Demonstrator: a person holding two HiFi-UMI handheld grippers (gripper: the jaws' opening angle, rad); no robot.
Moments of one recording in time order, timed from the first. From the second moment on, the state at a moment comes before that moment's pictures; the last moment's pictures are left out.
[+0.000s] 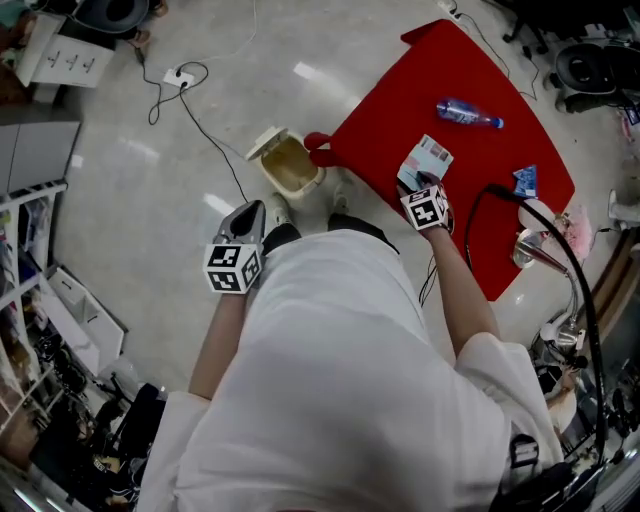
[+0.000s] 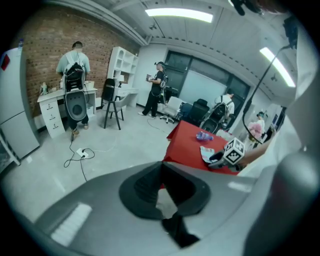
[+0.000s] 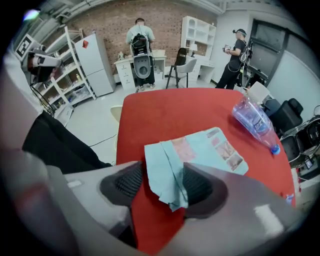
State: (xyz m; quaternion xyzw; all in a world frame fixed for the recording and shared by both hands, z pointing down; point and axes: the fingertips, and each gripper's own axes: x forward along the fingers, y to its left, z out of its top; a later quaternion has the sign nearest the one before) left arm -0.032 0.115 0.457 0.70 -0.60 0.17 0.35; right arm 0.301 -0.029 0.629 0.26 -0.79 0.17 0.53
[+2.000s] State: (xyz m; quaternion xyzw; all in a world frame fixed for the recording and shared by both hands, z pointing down) left arm -0.156 0.168 0.501 0.69 -0.61 0.16 0.36; right arm -0.005 0.071 0.588 0.09 -0.88 0.23 0.40
